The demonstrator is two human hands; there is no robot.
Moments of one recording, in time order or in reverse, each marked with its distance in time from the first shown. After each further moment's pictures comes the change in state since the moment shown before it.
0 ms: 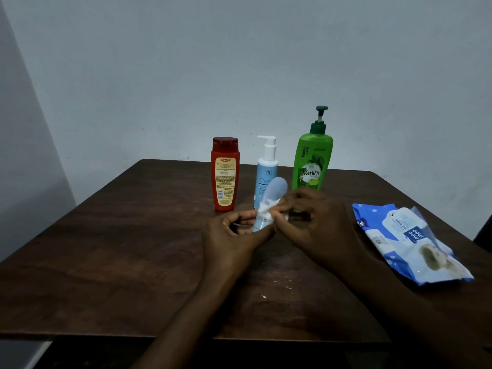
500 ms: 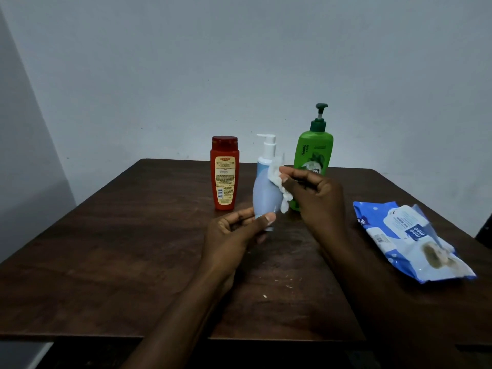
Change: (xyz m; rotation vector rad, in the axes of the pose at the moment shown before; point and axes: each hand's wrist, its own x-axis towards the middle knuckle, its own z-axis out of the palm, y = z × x) left_hand 0.000 0.012 -0.004 -0.344 -0.173 -0.260; right_hand 0.027 0.004 0.019 0.553 0.298 0.560
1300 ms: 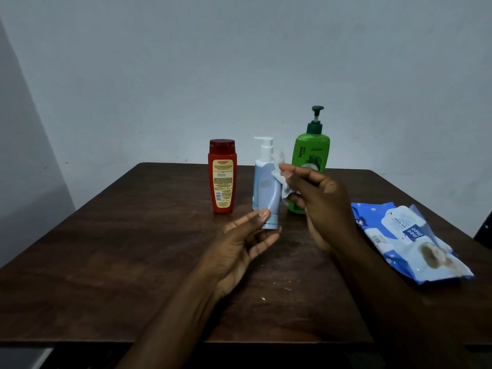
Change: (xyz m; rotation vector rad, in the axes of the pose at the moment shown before) left_hand -0.001 0.009 0.005 -0.367 -0.194 -0.216; right_hand -0.002 -0.018 -0.005 0.326 -0.111 0.165
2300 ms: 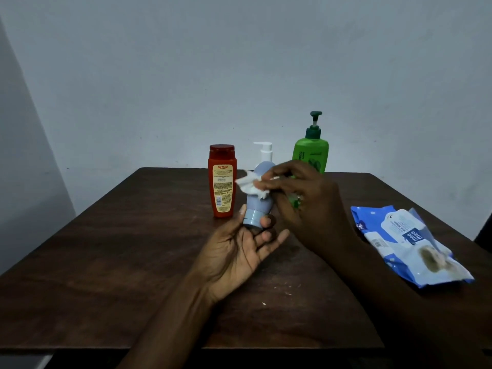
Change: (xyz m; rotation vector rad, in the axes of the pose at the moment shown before) left_hand 0.007 0.001 -0.012 -0.318 -0.345 -0.052; right_hand -0.004 -0.015 0.005 -0.860 -0.162 -0.853
